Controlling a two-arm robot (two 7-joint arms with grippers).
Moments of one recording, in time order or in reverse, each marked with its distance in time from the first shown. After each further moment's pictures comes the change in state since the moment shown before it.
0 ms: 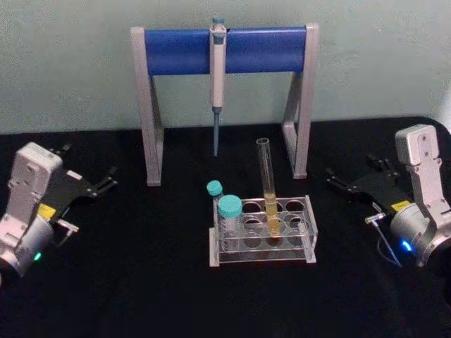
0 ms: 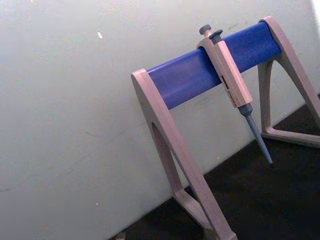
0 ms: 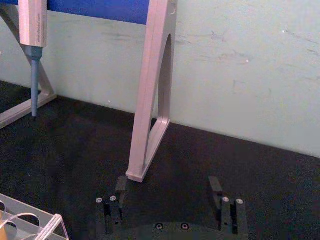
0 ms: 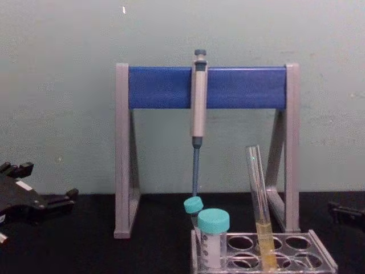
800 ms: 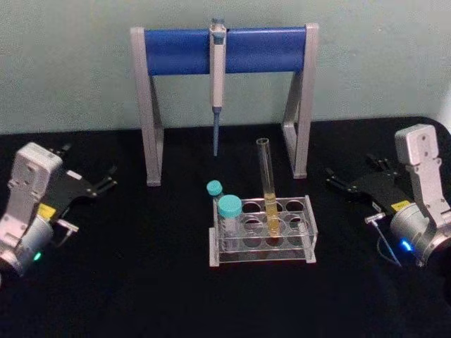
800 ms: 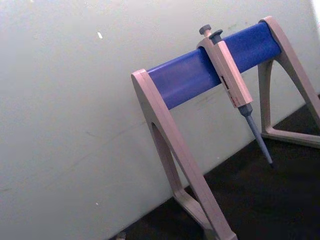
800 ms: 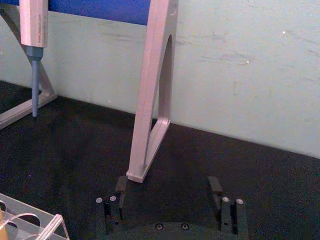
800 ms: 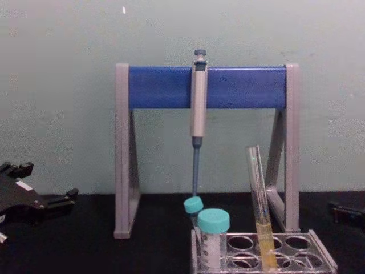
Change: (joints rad) left arm 0.000 0.000 0.000 0.000 0.000 0.000 0.000; right arm 0.001 0.002 -0.002 -0.001 0.001 0.000 0.000
